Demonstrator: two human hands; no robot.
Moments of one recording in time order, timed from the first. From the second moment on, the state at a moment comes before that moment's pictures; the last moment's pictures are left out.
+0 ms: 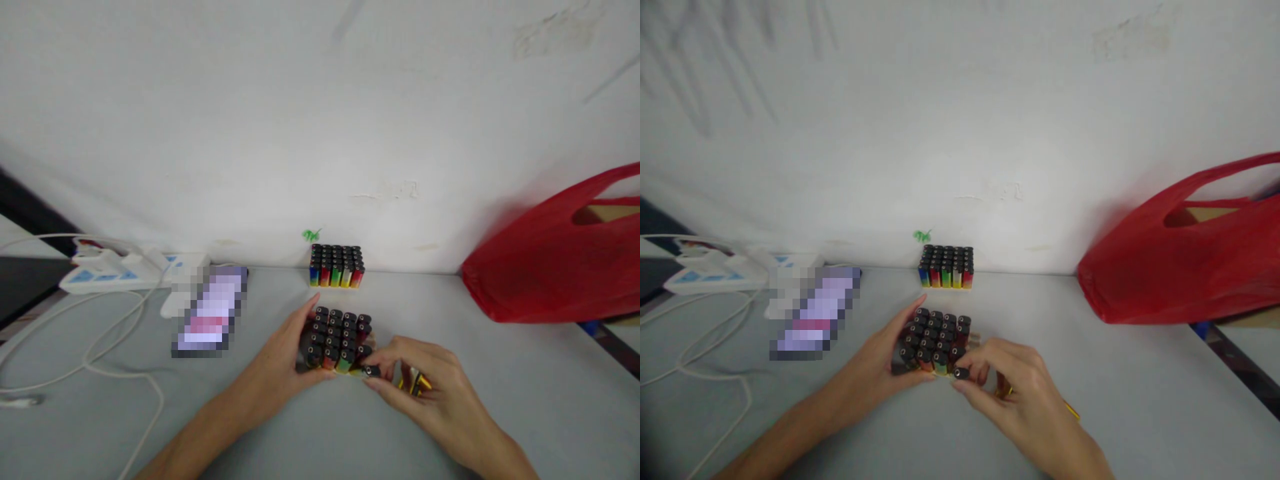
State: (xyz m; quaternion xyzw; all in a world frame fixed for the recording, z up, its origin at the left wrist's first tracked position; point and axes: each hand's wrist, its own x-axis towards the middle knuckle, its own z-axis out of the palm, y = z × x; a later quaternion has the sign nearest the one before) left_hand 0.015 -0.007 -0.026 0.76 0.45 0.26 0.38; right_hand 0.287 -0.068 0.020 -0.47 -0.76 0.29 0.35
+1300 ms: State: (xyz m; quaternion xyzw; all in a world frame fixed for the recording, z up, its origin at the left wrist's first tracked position) left_hand 0.015 -0.010 -0.023 0.75 0.45 0.27 0.40; right_hand 0.325 -0.046 -0.022 -0.70 -0.63 0.20 0.25
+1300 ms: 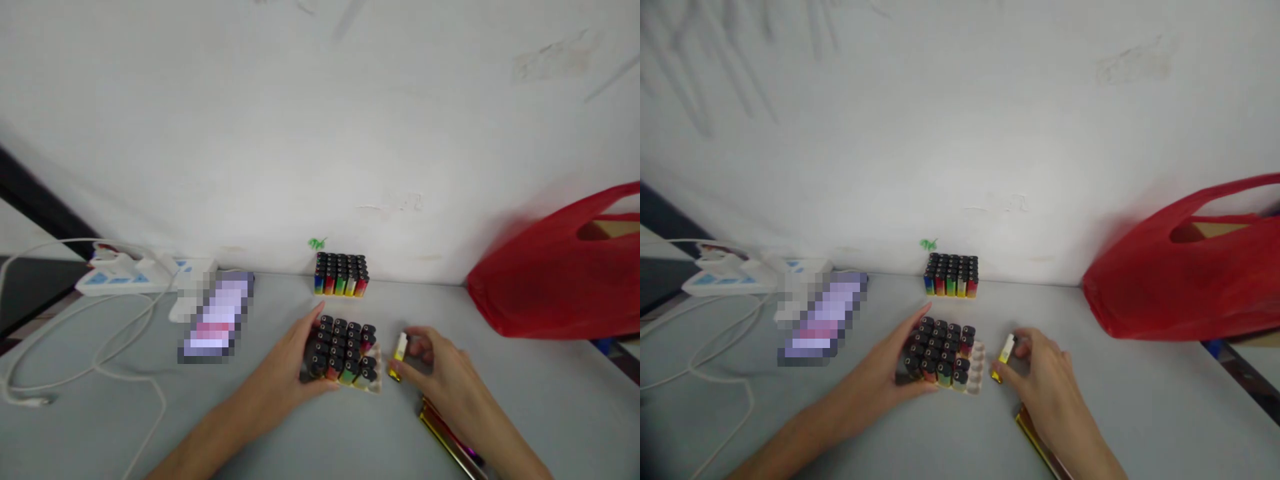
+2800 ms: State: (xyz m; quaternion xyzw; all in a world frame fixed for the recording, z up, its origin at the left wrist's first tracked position) left_hand 0.016 -0.011 -0.021 0.75 0.45 0.25 0.40; right_hand 0.306 -0.052 0.018 -0.30 -0.16 0.76 0.56
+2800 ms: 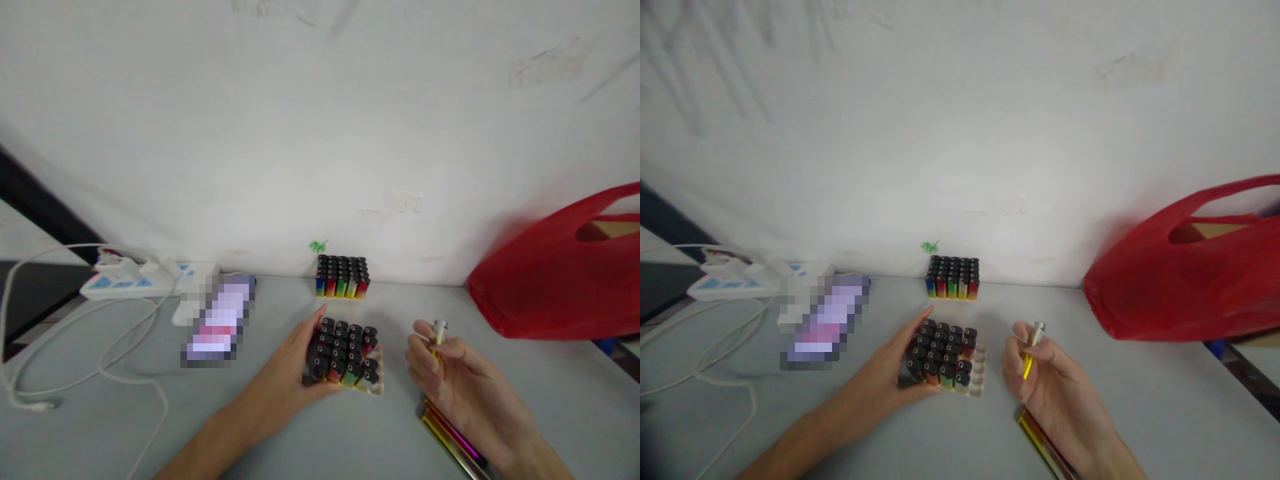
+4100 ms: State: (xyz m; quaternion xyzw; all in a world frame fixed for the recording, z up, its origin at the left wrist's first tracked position) left_hand 0.016 -0.010 -0.020 0.77 0.44 0.25 0.39; right_hand 0.324 -0.044 0.019 -0.40 -0.49 0.49 0.60
